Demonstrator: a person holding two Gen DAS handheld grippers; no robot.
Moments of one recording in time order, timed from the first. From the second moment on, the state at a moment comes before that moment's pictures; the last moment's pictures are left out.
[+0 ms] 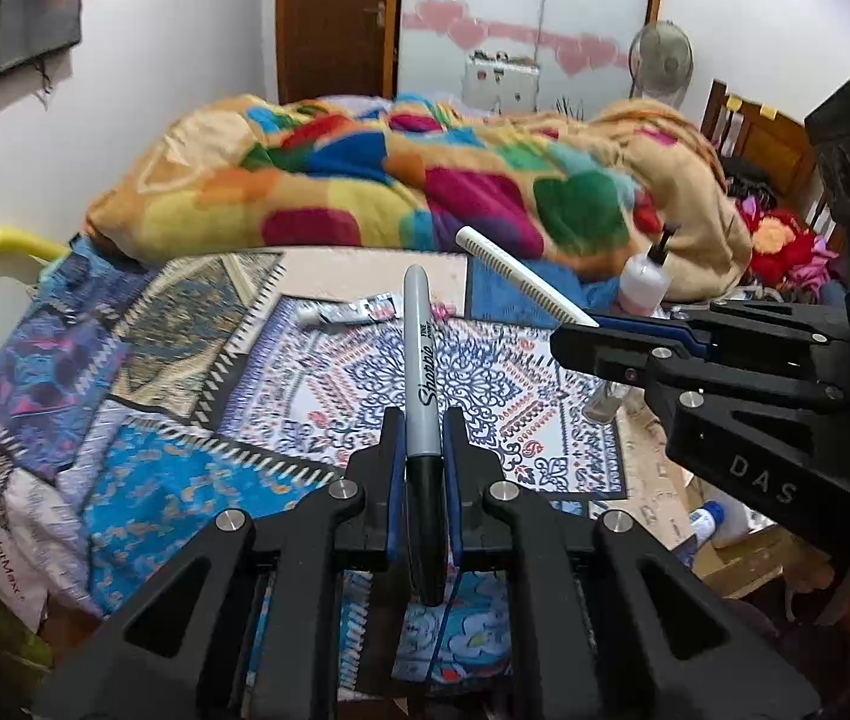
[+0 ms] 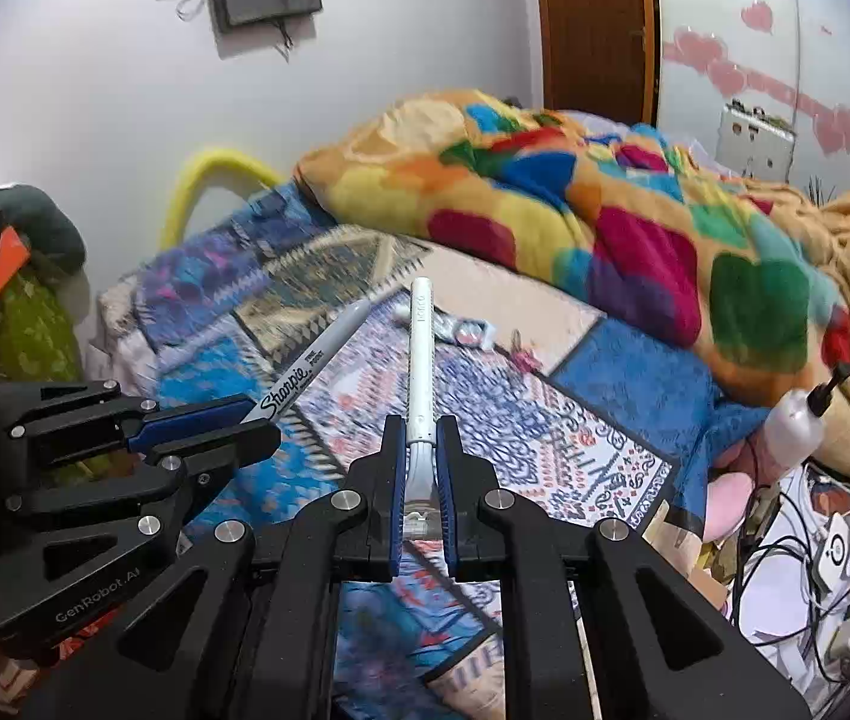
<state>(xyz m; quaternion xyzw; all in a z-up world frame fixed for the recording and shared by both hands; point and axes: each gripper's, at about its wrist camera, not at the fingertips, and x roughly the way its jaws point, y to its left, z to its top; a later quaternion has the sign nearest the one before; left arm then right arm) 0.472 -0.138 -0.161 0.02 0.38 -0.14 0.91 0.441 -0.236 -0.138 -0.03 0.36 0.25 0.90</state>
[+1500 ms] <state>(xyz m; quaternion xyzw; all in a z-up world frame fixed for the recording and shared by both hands) 0.203 0.191 -0.176 -0.13 0.37 0.13 0.91 0.255 0.034 -0.127 -0.15 0.36 0.46 0.80</state>
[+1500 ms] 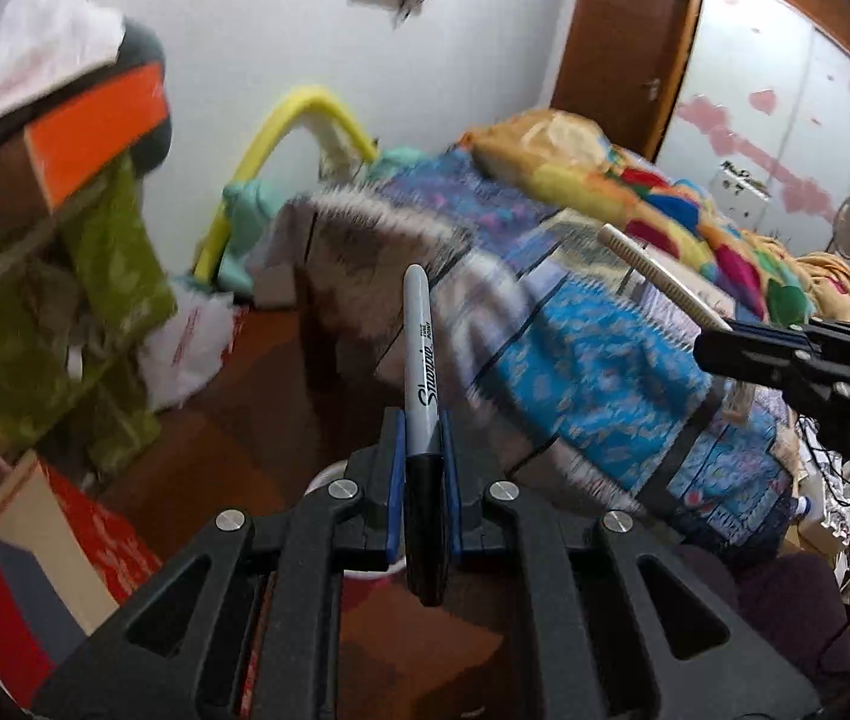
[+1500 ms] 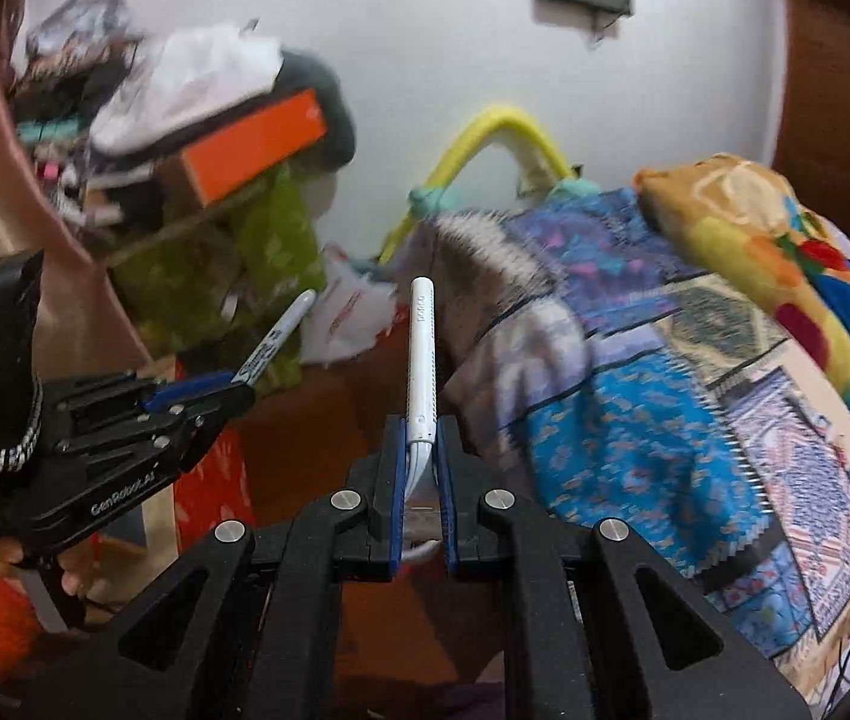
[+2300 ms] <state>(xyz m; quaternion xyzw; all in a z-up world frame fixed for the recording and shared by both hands) 0.235 0.254 -0.349 -0.22 0.52 0.16 0.81 0.305 0.149 -0.284 -0.18 0.54 0.45 0.69</state>
